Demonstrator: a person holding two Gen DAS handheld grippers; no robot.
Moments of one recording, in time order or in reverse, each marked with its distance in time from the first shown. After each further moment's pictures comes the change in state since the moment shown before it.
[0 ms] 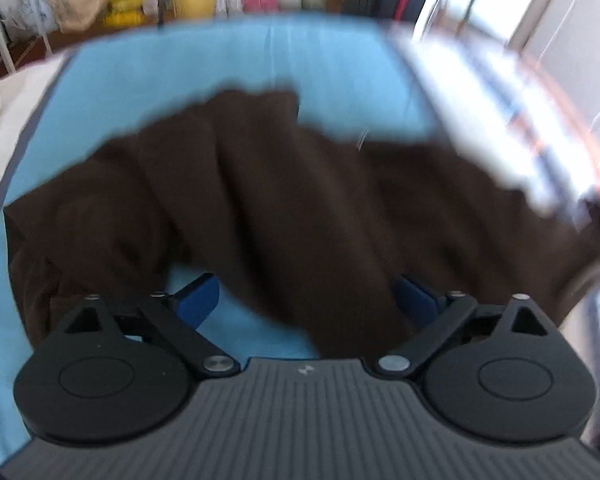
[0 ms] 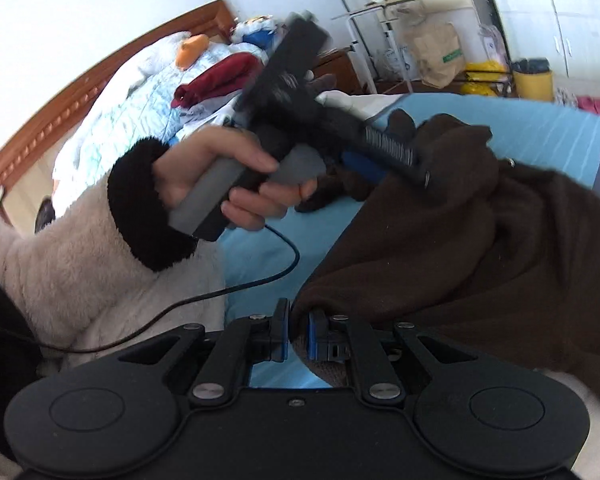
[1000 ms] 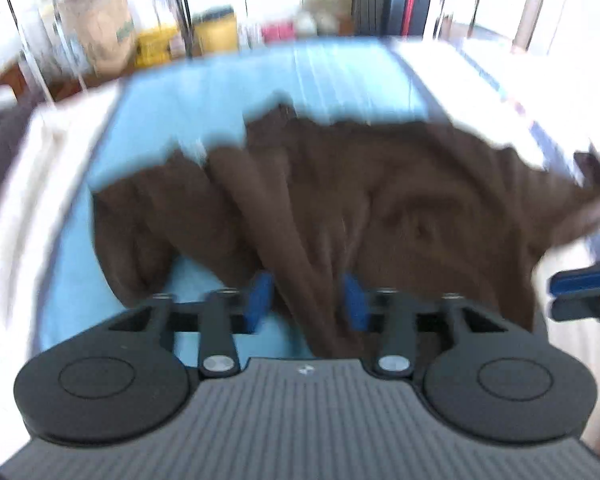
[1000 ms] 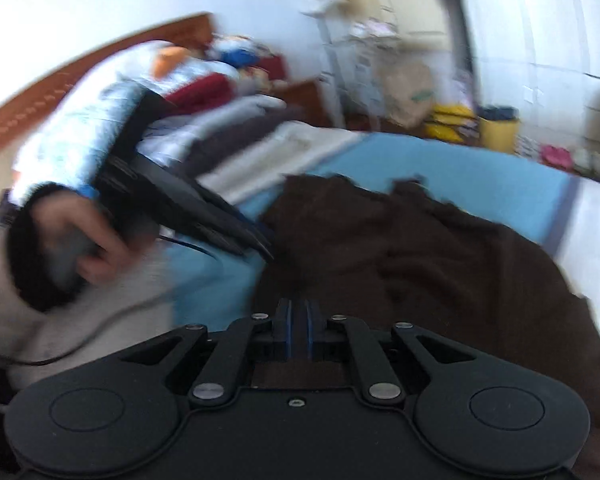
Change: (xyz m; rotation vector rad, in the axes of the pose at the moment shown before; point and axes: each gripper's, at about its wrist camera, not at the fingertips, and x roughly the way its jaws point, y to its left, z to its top) left arm -0.127 -0.004 -0.066 0.131 -0.242 0.083; right arm -0.026 -0.003 0.010 -0.106 -0.037 -0.238
